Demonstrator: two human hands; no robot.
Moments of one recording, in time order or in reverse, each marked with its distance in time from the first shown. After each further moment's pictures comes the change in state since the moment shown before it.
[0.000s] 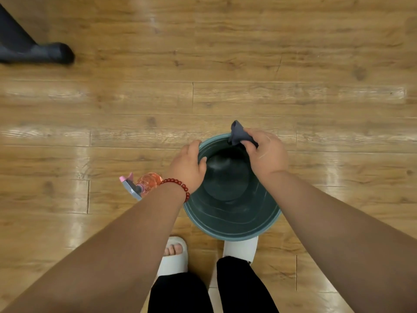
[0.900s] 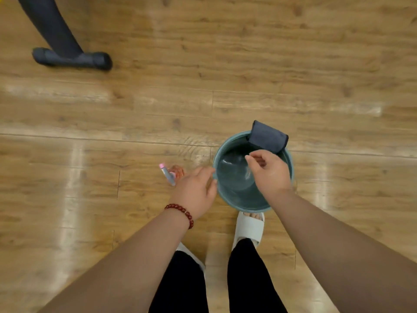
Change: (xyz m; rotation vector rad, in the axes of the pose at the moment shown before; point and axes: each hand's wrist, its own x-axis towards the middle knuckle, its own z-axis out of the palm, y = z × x) left_hand -0.143 -0.030 -0.089 -0.083 0.018 0.180; right_hand -0.109 -0.123 -0.033 0.232 -0.058 0.288
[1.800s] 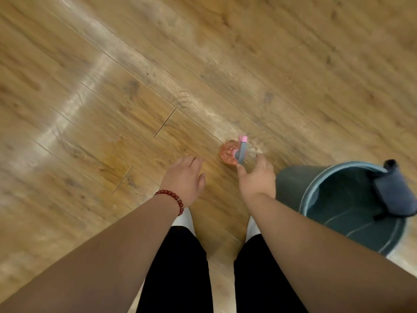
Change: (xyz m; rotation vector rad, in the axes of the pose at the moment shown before) left_hand -0.065 -0.248 0.070 -0.048 0.140 -0.399; right_hand 0.004 0.003 0.276 -0.587 -0.289 -0.075
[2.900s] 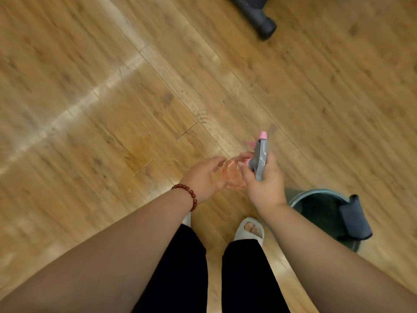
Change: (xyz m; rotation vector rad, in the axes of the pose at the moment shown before) left_hand -0.056 0.054 -0.088 -0.674 0.006 -0.160; right_hand -0.103 -0.074 -0.109 0.382 -0.114 -0.469
